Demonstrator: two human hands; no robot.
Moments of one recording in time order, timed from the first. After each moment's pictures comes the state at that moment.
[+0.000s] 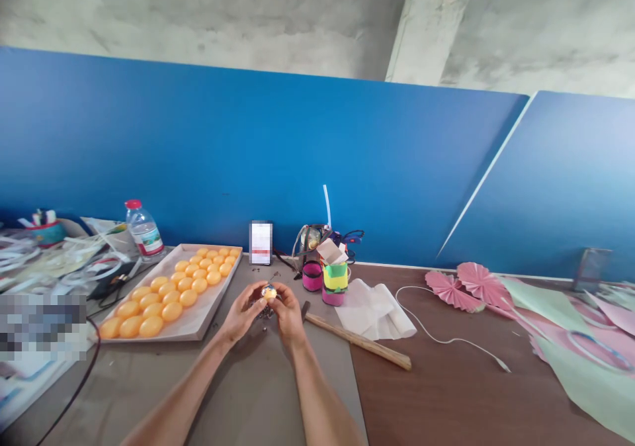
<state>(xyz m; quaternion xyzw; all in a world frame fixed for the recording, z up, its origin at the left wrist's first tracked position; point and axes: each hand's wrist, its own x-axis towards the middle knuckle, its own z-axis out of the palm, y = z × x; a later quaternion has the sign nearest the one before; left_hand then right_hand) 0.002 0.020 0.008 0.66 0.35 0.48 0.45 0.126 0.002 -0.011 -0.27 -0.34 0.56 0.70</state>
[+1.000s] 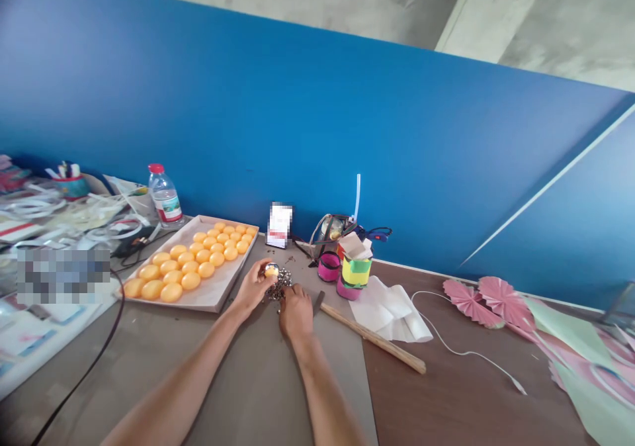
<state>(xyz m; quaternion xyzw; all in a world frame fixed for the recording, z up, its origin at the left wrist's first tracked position) -0.002 0.041 -0.015 0.53 0.41 0.55 0.50 0.124 -0.015 -0.017 -0.64 -0.70 0.07 0.30</state>
